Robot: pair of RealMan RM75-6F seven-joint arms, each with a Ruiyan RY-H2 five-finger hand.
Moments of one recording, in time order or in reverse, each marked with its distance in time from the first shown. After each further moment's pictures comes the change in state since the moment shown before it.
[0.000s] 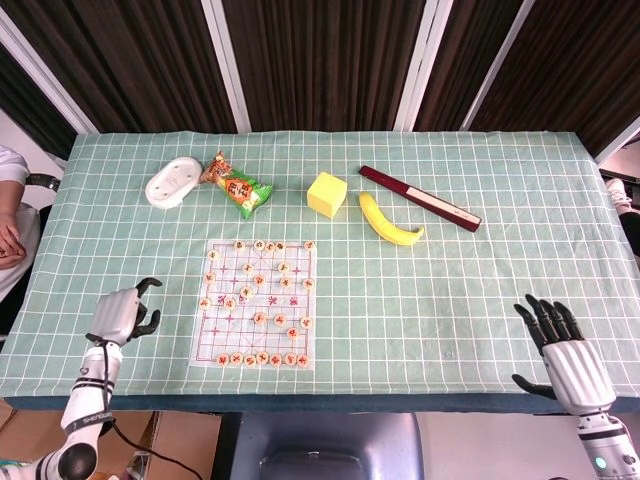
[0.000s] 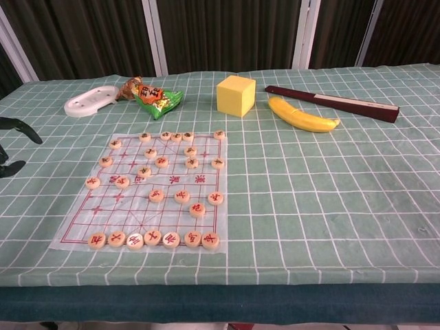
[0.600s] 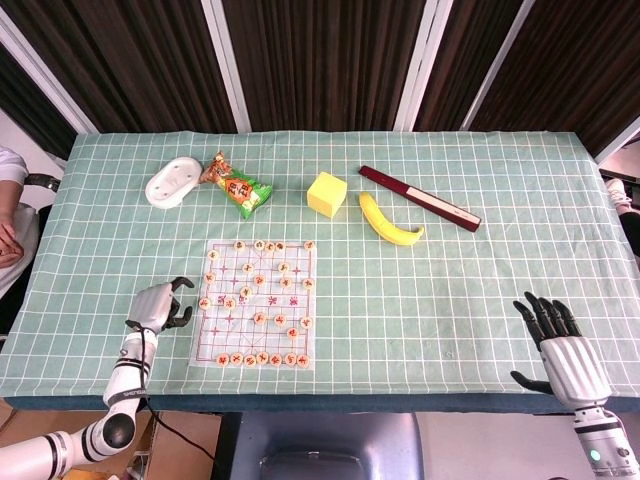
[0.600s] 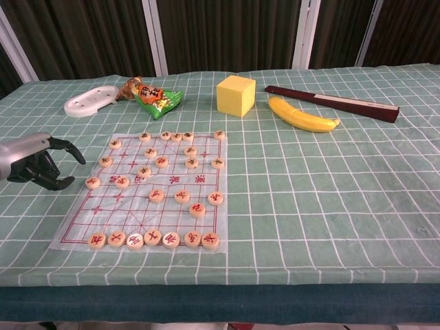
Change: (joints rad) left arm -0.127 -0.191 0.031 0.240 -0.049 -0.084 -0.089; right arm 0.014 -0.011 0.010 -0.009 0.042 -0.036 -0.025
